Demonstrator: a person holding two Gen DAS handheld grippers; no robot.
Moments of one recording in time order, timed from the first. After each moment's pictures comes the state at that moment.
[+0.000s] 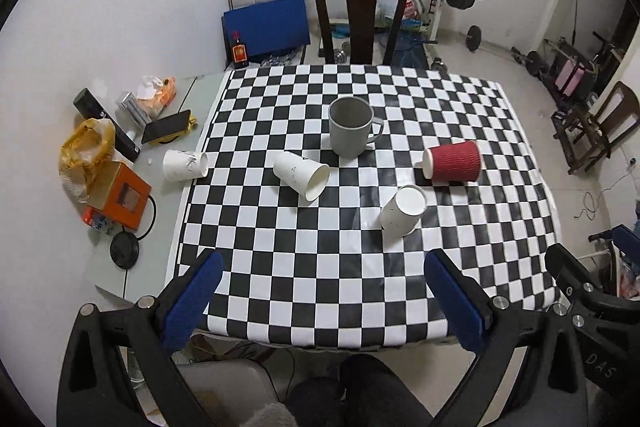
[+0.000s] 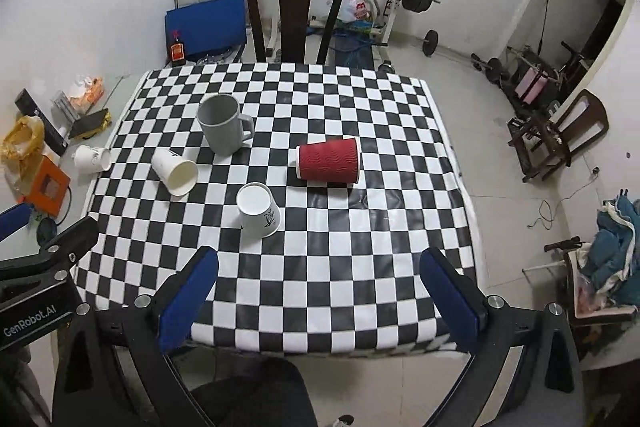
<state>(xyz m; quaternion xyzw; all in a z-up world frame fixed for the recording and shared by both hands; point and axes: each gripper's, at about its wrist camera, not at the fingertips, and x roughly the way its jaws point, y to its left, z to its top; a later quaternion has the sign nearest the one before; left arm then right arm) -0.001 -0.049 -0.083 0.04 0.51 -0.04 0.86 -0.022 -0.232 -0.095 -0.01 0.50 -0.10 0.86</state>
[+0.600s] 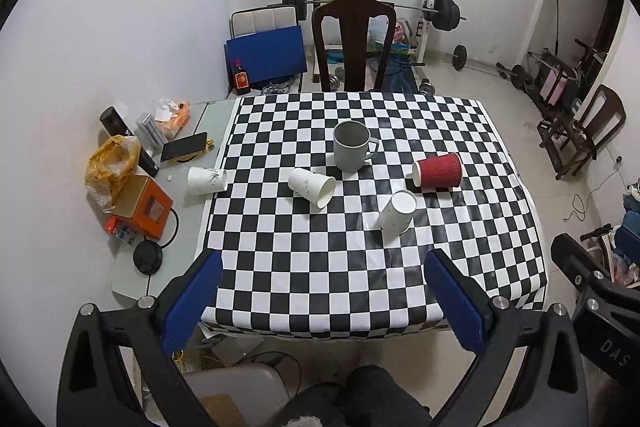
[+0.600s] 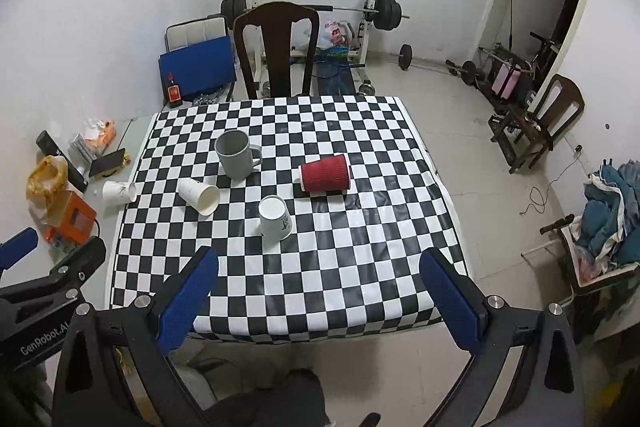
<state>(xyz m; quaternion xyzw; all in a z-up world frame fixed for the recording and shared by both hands) -0.057 -0.017 -0.027 0.04 0.47 -0.06 0.88 -0.104 -0.196 -0.013 0.04 0.45 -0.14 0.88</state>
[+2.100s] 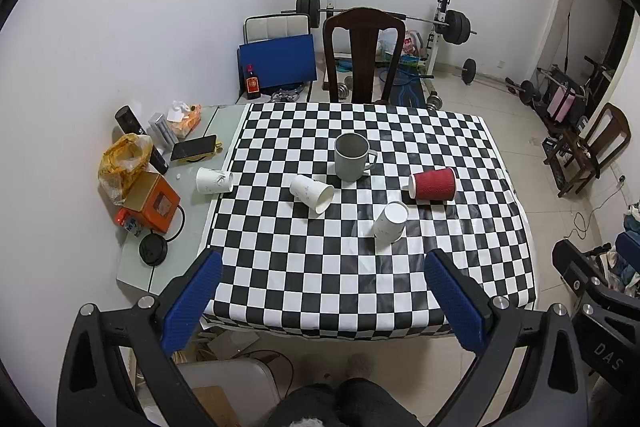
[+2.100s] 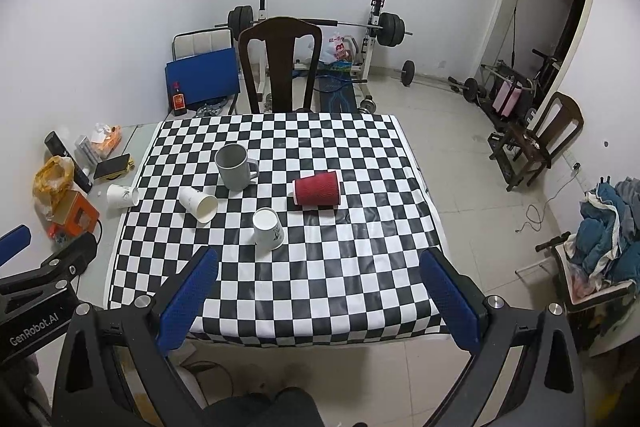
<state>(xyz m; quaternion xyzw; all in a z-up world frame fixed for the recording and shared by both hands) -0.068 -0.026 0.001 0.03 0.45 -0.04 0.89 -0.122 -0.213 0.021 0.02 0.43 -0.13 0.89</state>
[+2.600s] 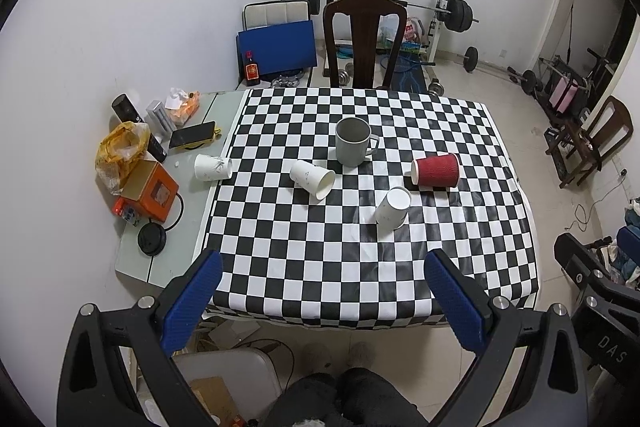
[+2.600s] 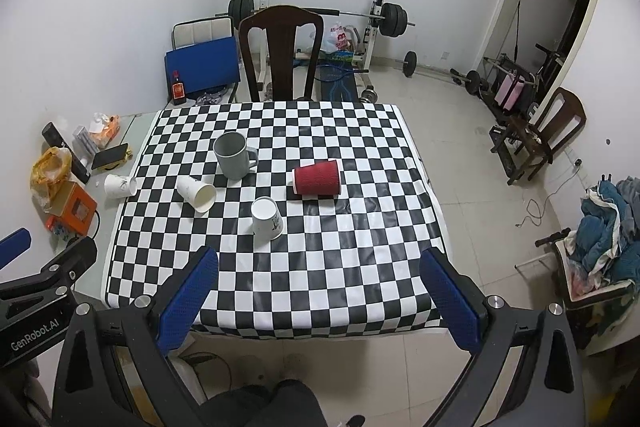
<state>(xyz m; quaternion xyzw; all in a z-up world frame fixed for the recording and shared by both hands) -0.073 -0.029 -0.013 0.03 0.48 -0.04 0.88 -0.120 -0.215 0.005 0.01 0.45 -0.12 0.89</state>
